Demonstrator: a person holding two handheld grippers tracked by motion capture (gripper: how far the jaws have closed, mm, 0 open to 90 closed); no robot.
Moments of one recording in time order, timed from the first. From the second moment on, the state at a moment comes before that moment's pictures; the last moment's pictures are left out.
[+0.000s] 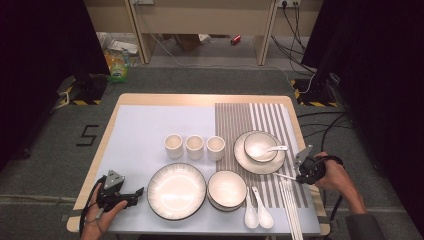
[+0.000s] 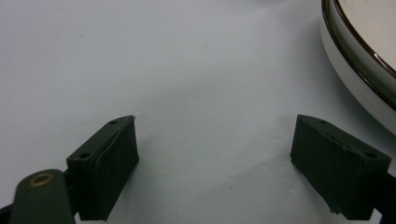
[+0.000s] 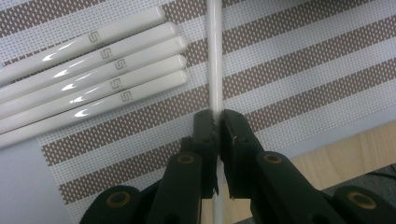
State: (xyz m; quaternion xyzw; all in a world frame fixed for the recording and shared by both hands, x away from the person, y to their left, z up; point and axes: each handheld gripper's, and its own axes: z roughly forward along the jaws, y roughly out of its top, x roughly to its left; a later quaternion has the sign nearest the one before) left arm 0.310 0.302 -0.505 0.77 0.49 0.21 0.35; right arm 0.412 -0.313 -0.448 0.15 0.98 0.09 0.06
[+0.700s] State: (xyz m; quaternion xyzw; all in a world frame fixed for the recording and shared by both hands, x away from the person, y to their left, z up) left arm 0.310 0.302 -0.505 0.77 0.49 0.21 0.35; right arm 0.414 -0.301 -0.448 0.10 0.99 0.08 0.04
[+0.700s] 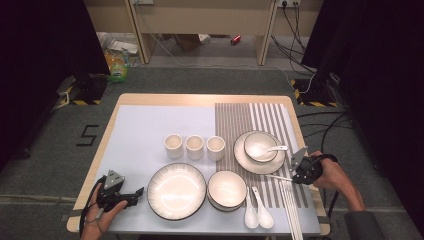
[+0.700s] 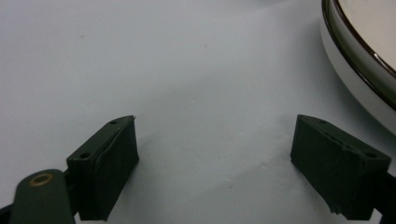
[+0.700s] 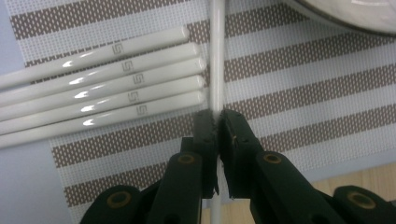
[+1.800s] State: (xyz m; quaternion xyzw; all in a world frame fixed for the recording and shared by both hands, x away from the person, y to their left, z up) left arm 0.310 0.302 -0.505 0.77 0.49 0.21 0.35; right arm 0.385 -0.334 -0.446 0.43 0.89 0.12 0.01
